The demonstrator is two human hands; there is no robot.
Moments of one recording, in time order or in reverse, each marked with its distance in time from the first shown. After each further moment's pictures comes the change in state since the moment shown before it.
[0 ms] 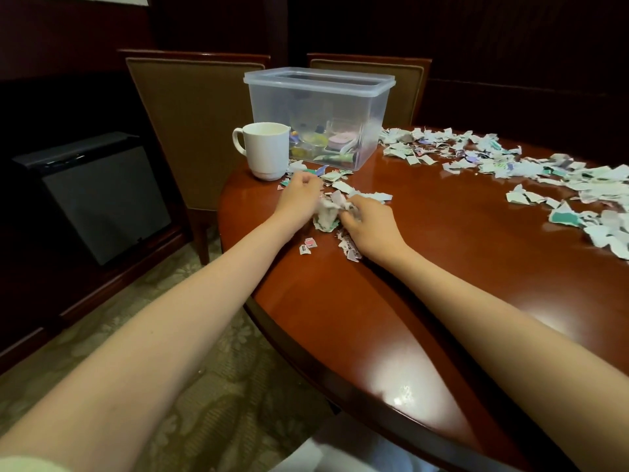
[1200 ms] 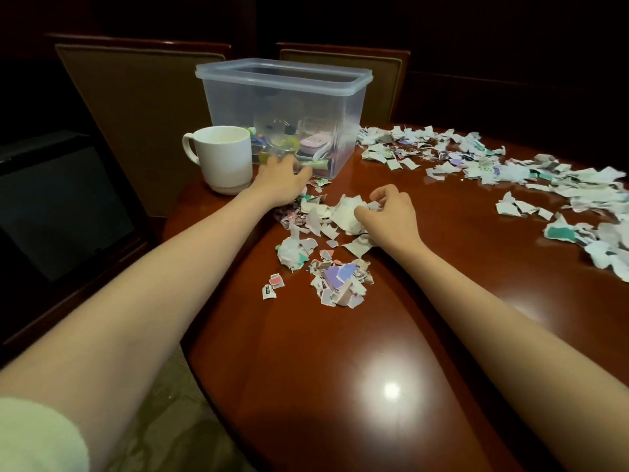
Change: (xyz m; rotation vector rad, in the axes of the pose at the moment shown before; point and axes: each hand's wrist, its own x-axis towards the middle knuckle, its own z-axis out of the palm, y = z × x) left_hand 0.119 0.000 0.020 0.715 -0.142 0.170; right_hand 0.051 0.057 -0.022 0.189 0.104 0.376
